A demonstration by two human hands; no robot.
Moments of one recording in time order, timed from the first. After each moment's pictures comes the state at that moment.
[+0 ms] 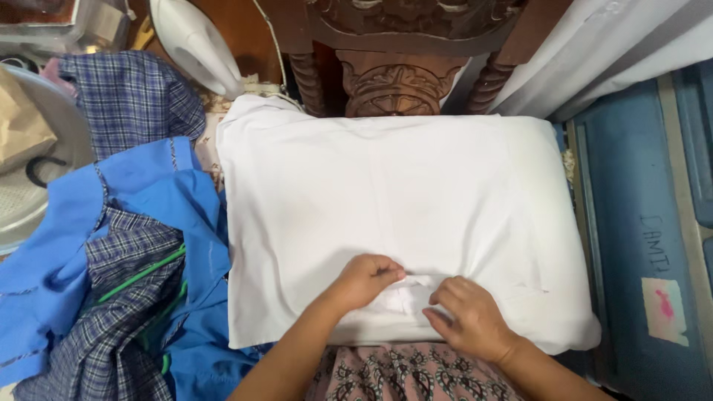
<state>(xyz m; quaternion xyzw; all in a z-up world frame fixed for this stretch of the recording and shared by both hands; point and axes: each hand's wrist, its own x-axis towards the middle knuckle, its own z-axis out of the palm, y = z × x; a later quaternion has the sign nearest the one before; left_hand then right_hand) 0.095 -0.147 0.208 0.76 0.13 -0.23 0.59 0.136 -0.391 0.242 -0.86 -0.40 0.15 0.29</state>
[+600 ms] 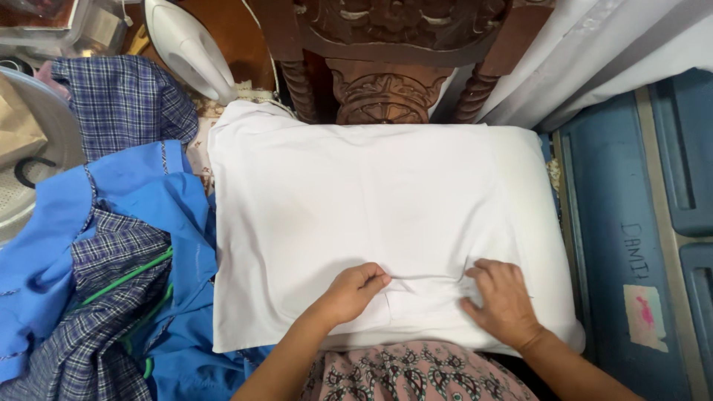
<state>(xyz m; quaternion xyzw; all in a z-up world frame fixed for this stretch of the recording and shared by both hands) 0.086 -0.157 0.216 0.78 0.15 -0.23 0.56 0.179 -0.460 0.202 -0.89 -0.41 0.00 0.17</state>
